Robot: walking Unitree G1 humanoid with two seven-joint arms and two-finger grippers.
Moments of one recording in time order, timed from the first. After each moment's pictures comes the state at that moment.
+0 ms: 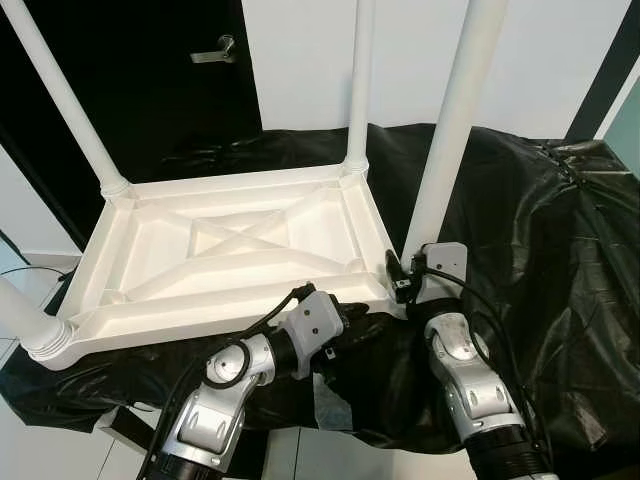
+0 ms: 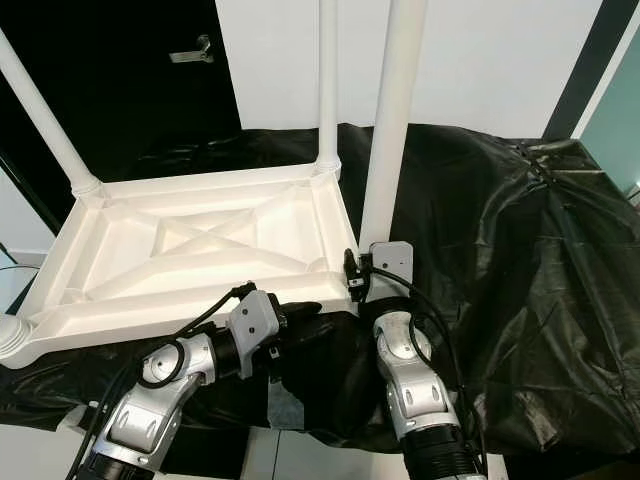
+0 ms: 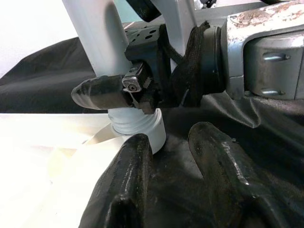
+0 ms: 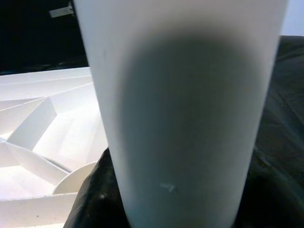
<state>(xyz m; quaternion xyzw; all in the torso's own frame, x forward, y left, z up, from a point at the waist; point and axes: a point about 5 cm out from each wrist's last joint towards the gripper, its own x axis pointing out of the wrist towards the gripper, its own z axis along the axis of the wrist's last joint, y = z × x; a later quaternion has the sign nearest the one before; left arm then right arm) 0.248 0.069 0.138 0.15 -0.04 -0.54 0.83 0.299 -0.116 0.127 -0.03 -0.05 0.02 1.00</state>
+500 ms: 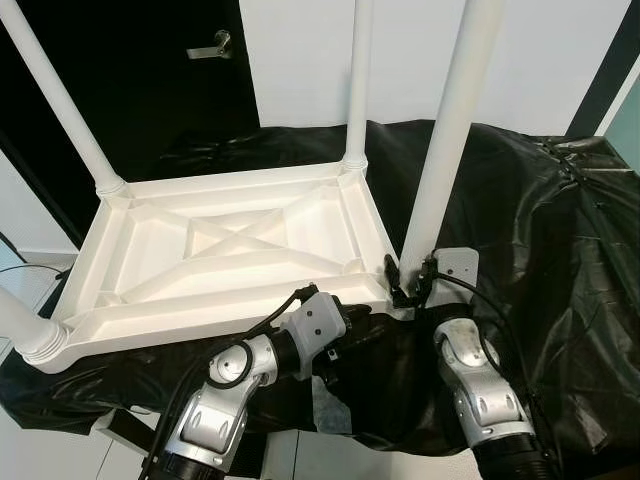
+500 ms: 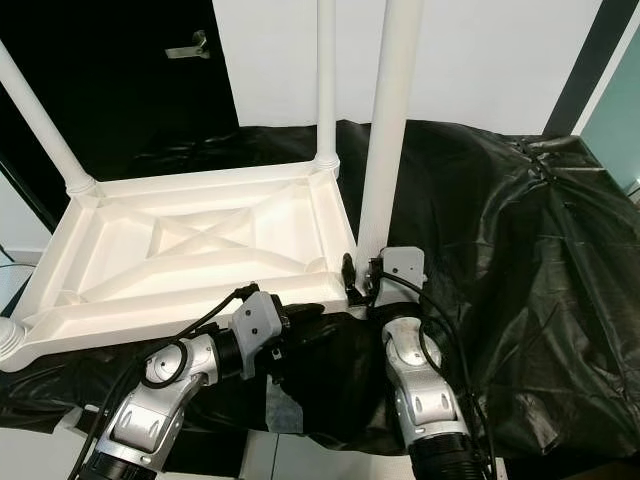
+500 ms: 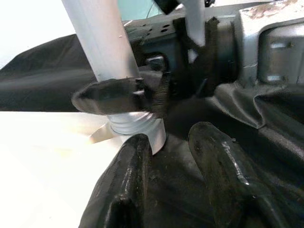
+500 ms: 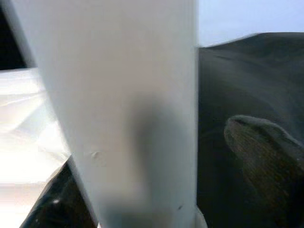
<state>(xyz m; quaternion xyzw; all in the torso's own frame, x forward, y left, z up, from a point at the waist) 0.248 0.066 0.137 0.15 -0.04 -0.54 0.83 0.291 -0.141 0.126 -0.05 -0.06 0.08 0.99</state>
